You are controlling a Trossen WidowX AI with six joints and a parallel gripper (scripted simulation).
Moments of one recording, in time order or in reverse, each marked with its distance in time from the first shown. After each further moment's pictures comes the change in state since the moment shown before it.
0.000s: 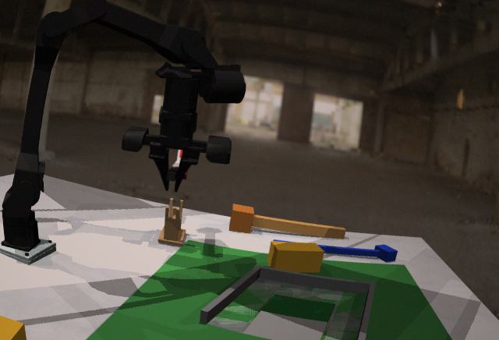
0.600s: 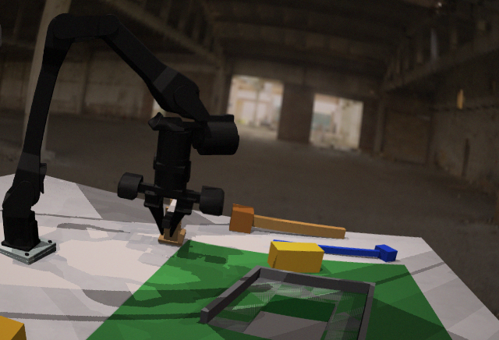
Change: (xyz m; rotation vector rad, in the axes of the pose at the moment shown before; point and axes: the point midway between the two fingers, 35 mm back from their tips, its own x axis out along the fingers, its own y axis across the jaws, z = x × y) arm 0.080 0.002 -0.022 0.005 0.007 0.016
